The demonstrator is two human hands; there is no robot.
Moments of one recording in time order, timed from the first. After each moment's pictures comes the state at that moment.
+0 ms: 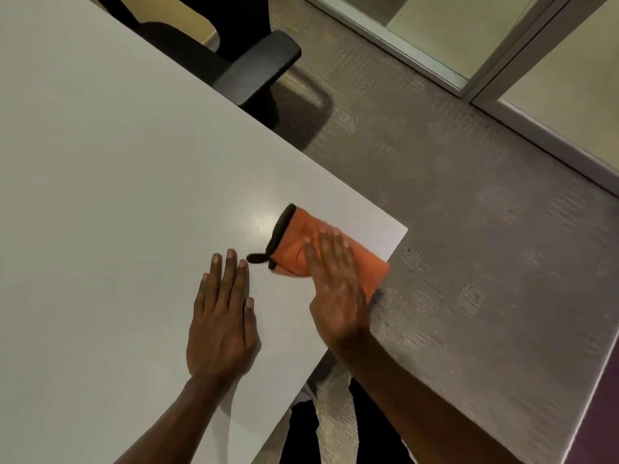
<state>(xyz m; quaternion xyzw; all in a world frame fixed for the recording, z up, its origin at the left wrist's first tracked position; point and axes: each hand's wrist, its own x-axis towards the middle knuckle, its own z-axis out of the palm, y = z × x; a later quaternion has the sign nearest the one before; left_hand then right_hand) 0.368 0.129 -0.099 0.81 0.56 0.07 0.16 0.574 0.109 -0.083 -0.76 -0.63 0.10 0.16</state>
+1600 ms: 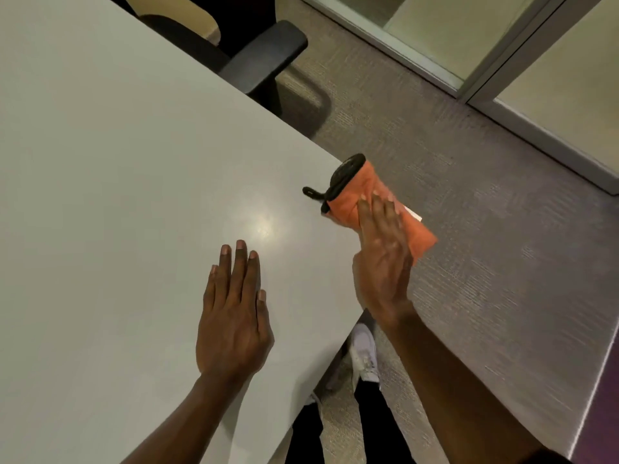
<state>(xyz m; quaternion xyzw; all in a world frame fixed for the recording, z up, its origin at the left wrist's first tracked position) 0.364 0.126 -0.101 0.81 0.56 0.05 0.16 0.613 0.135 -0.086 -0.83 -0.54 0.03 0.13</state>
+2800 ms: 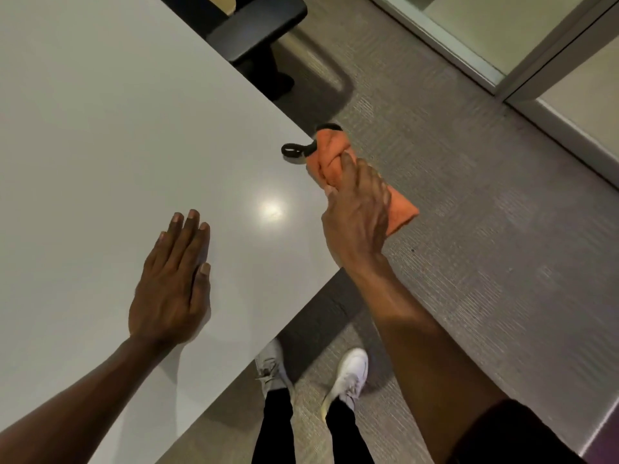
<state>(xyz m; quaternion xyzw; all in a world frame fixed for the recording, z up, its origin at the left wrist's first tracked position) 0.372 0.128 -0.099 0.81 0.57 0.08 0.14 0.672 0.175 -0.095 -0.80 -0.57 0.09 0.19</state>
